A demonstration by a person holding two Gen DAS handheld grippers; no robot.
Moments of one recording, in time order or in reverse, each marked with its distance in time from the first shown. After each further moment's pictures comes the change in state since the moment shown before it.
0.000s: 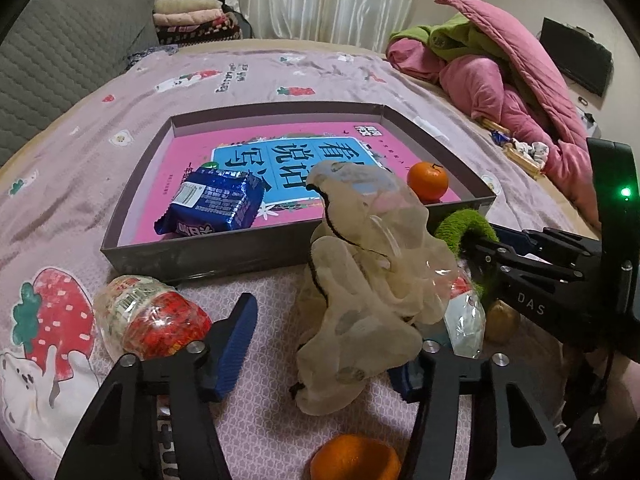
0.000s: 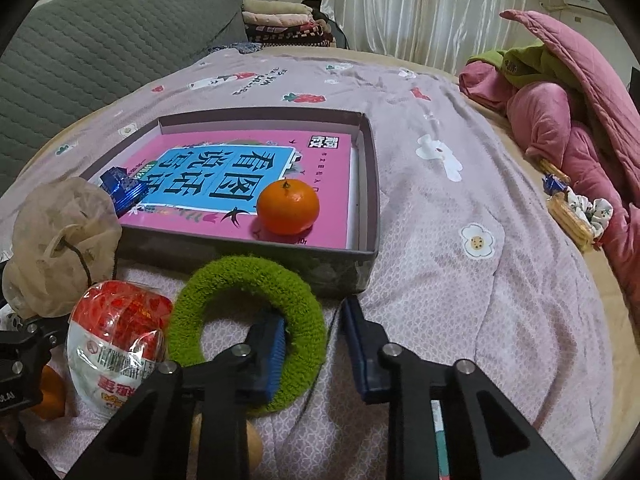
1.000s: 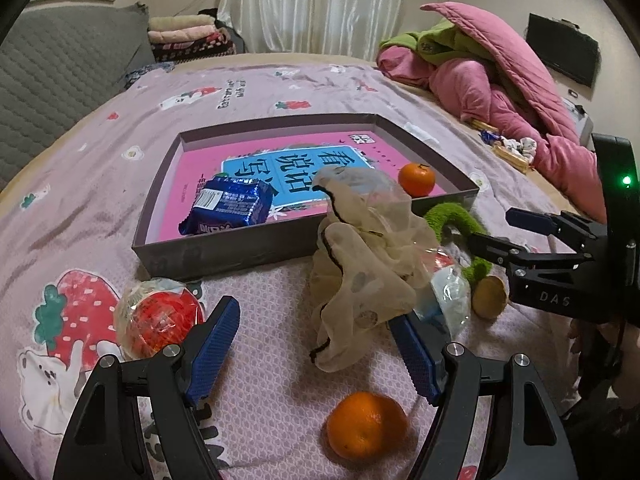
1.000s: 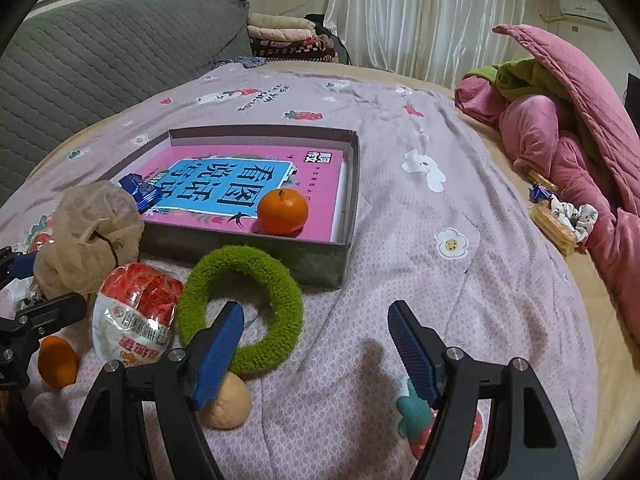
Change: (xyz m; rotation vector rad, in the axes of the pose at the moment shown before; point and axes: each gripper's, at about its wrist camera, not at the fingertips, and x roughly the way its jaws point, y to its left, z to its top) left arm -0.028 0.004 -0.012 0.048 -0.046 0.005; right arm -0.027 -0.008 -0.010 -0.011 -0.045 0.000
